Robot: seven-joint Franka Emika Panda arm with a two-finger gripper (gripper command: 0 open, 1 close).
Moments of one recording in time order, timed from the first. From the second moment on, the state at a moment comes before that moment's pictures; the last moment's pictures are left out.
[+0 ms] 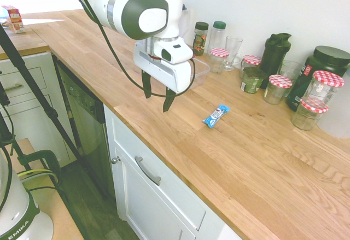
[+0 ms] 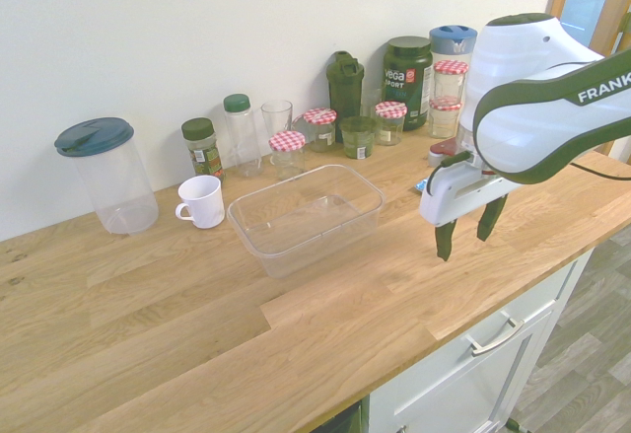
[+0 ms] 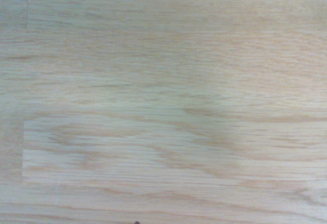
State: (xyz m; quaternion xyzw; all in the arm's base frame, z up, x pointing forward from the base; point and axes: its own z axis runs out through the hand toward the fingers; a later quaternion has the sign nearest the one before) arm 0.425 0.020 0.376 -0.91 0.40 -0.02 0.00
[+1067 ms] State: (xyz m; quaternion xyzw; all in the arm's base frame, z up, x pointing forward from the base) arm 0.451 -0.125 0.365 -0.92 0.39 -0.05 0.00
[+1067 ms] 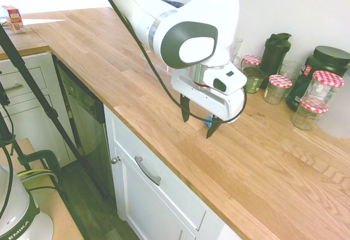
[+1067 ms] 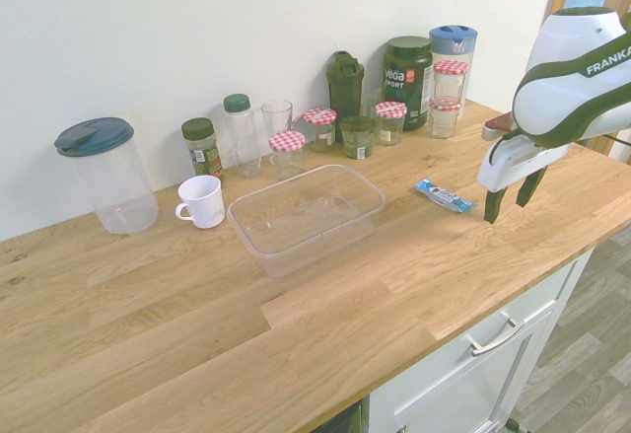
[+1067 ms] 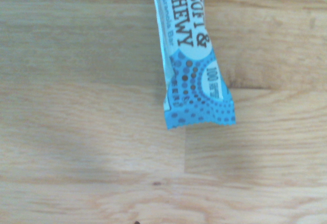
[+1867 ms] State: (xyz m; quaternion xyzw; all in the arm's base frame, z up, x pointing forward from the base) arm 0.526 -0.111 0.354 -0.93 0.35 -0.06 -0.01
